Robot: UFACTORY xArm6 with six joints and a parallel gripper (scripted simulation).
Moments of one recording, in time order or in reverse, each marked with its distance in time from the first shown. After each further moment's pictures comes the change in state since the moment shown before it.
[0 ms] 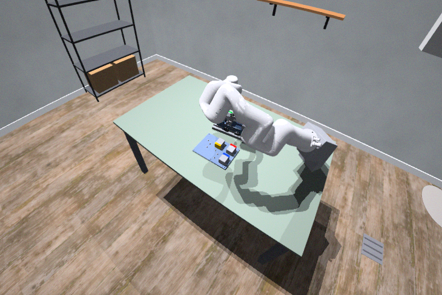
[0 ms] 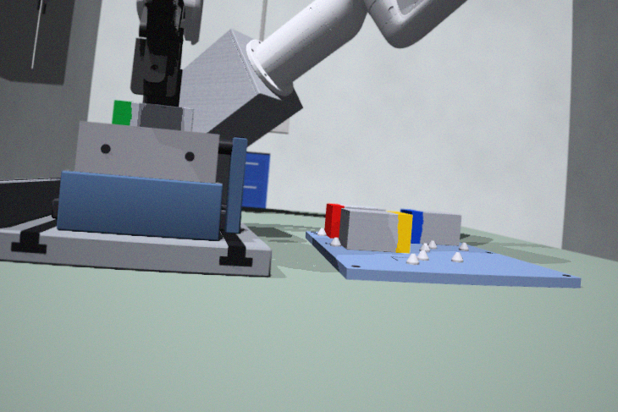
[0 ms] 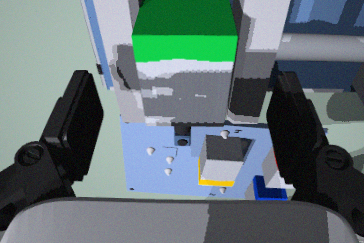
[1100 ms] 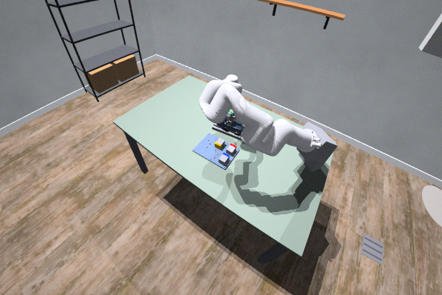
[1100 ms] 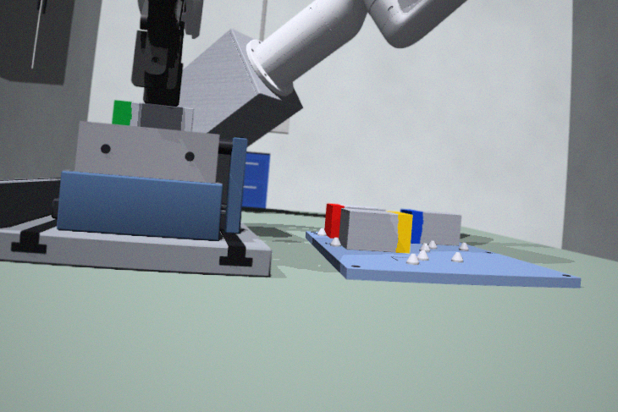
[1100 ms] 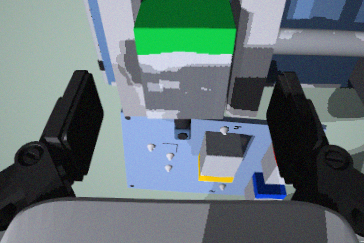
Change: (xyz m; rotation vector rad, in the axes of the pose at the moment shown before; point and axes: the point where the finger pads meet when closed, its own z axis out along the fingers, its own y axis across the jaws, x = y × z) arm 0.000 0.000 -0.006 0.000 0.000 0.000
